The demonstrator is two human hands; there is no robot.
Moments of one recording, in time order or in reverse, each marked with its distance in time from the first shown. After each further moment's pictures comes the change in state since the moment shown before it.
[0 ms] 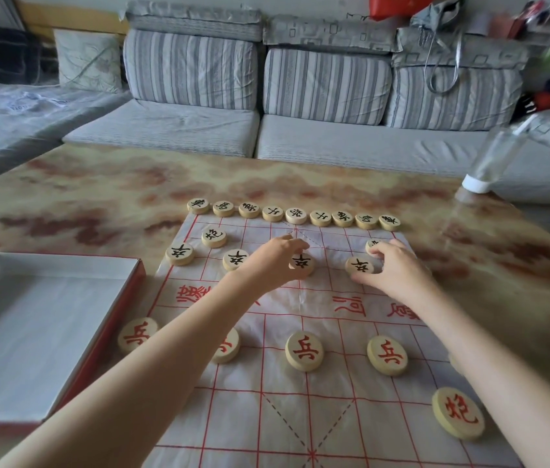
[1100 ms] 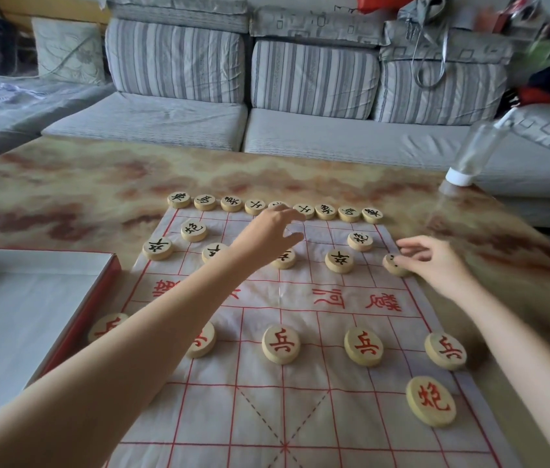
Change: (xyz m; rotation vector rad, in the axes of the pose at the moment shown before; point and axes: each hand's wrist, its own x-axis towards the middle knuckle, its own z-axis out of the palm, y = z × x) left_hand 0.022 0.023 -0.008 -0.016 0.129 0.021; right_hand 0.002 0.079 -0.027 0.419 0.100 0.049
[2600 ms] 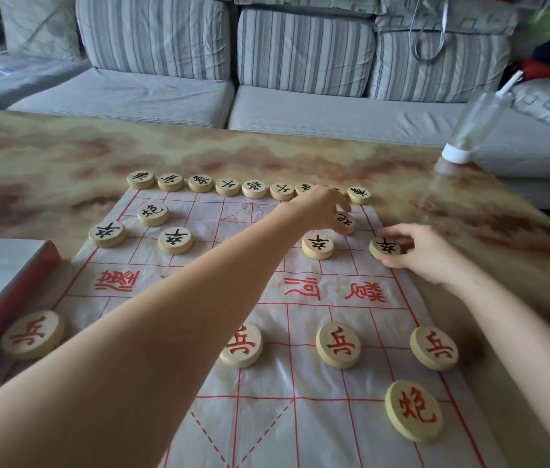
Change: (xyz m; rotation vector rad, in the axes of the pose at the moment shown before) left_hand 0.099 0.046 0.080 0.035 -0.274 0.020; right_hand 0.016 0.017 0.001 -0.103 -0.164 -0.003
